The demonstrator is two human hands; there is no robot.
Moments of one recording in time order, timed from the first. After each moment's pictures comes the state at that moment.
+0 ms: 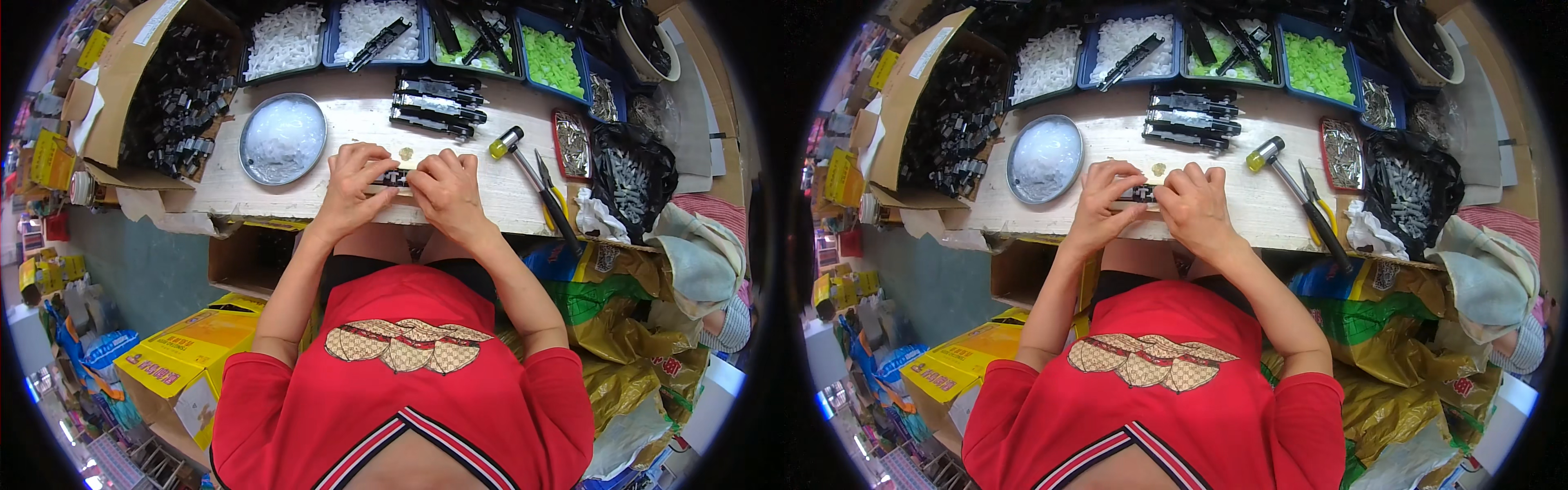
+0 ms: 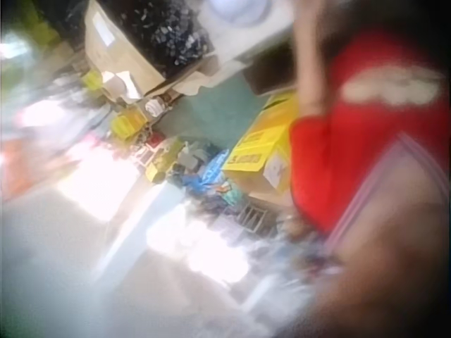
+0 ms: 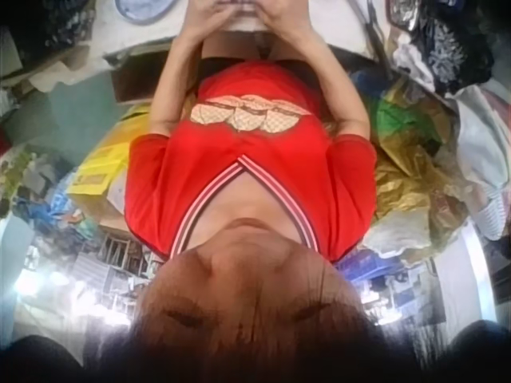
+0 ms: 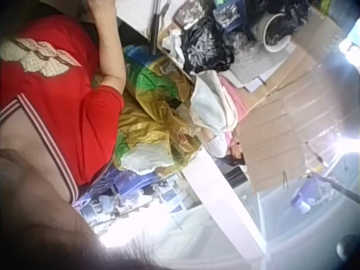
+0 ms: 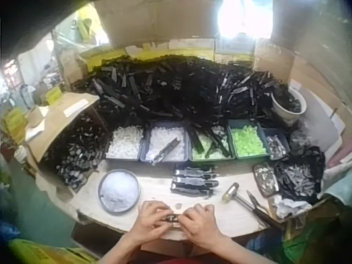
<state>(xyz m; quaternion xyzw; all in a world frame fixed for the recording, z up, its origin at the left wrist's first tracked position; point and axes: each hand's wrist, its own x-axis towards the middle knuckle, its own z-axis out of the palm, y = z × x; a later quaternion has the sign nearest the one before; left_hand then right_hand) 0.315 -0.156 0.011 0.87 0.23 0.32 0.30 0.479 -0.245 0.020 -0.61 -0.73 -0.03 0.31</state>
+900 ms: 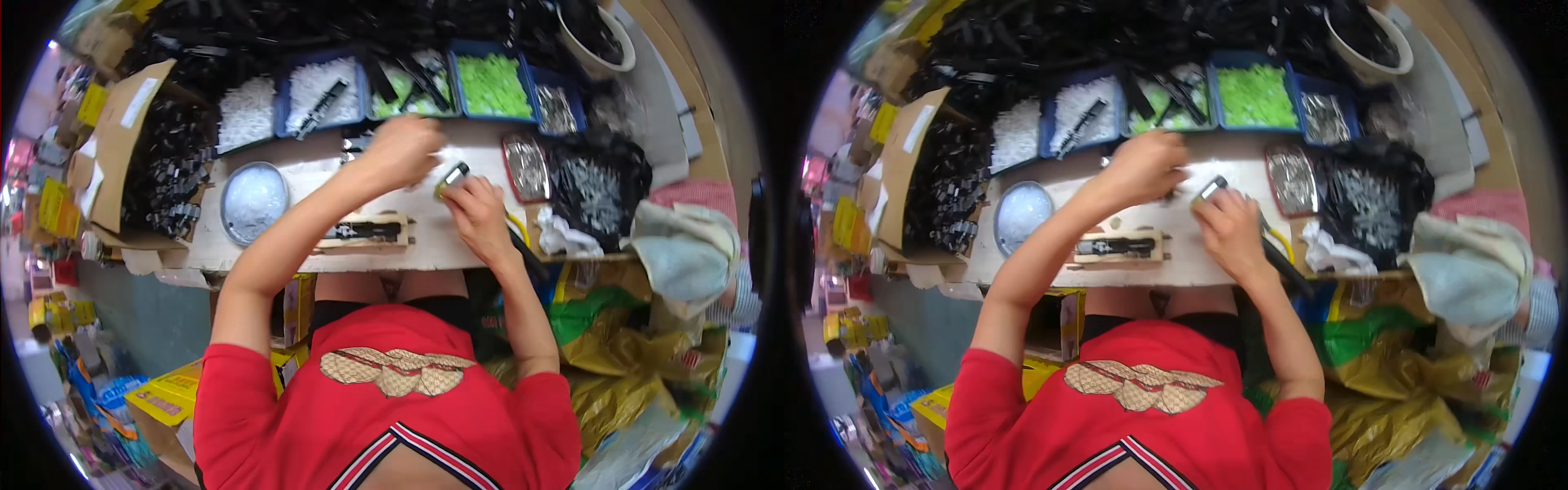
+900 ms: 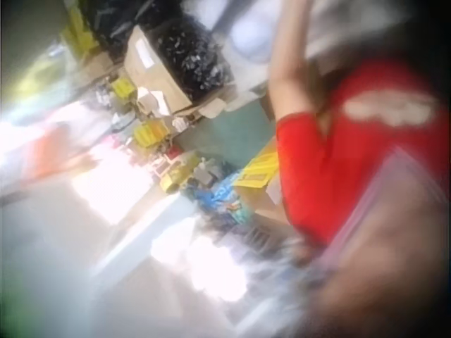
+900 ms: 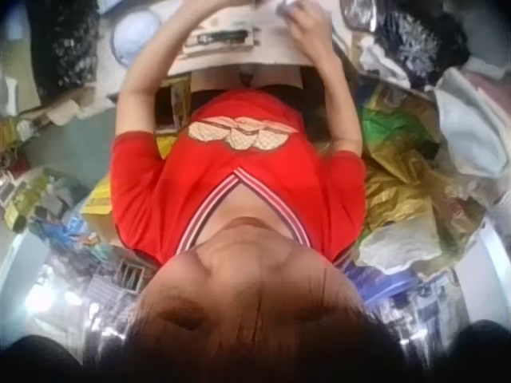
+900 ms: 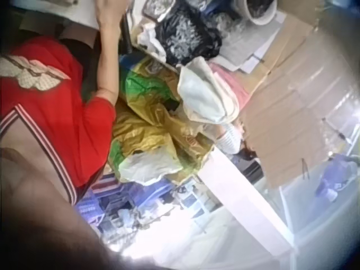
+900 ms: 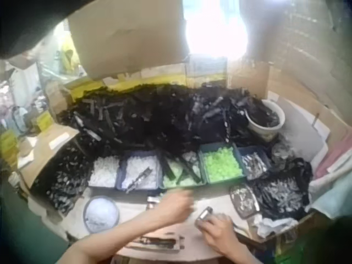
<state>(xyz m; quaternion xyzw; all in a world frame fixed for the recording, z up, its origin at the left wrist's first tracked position) 0.488 -0.111 0.088 0.97 0.07 0.17 0.14 0.584 -0.278 0.040 -0.68 -0.64 -0.01 0.35</state>
